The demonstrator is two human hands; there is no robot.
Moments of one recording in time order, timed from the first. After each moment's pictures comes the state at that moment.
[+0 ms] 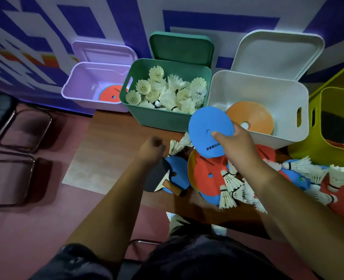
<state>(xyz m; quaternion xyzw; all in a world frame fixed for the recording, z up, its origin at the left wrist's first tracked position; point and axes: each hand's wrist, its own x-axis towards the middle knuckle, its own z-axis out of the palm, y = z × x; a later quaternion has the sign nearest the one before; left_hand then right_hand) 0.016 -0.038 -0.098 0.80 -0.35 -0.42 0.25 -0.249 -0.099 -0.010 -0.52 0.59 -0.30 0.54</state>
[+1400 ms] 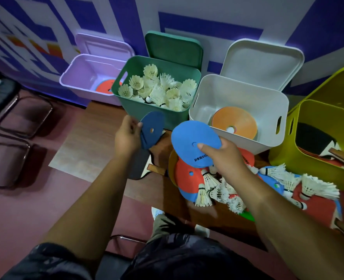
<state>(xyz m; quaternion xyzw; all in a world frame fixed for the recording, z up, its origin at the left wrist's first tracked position) -0.021 -0.017 -0.046 0.81 -0.35 -0.20 0.42 -0.306 -0.074 -0.001 -0.54 0.53 -0.24 0.60</state>
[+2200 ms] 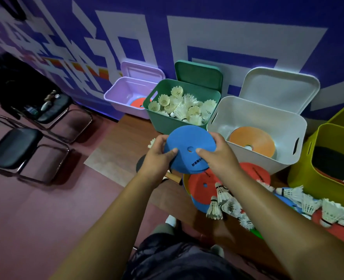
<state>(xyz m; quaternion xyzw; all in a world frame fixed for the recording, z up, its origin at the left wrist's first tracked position) -0.098 0.040 0.017 0.64 -0.28 -0.45 0.56 -0.272 -0.062 0.030 -0.64 0.45 -0.25 0.58</state>
